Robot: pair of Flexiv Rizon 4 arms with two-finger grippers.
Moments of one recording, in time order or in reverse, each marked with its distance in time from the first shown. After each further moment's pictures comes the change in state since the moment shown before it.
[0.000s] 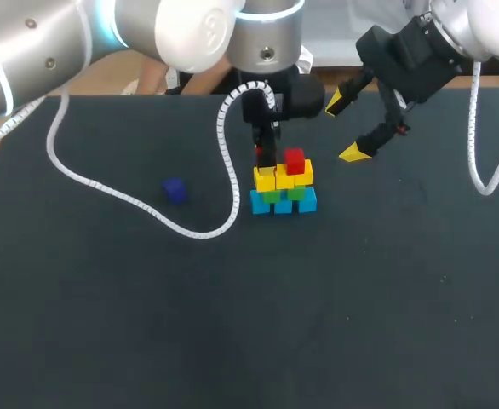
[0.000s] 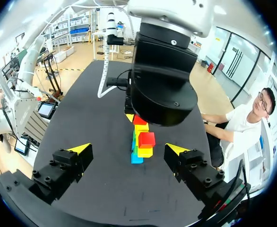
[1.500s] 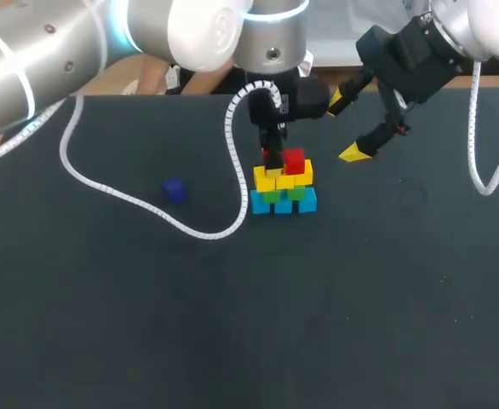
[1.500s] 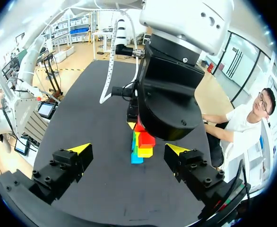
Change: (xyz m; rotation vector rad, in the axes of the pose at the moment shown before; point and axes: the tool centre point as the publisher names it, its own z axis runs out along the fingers) left arm -0.012 0.002 0.012 0.046 -0.014 -0.002; right arm 0.000 0.000 0.000 0.000 0.000 0.000
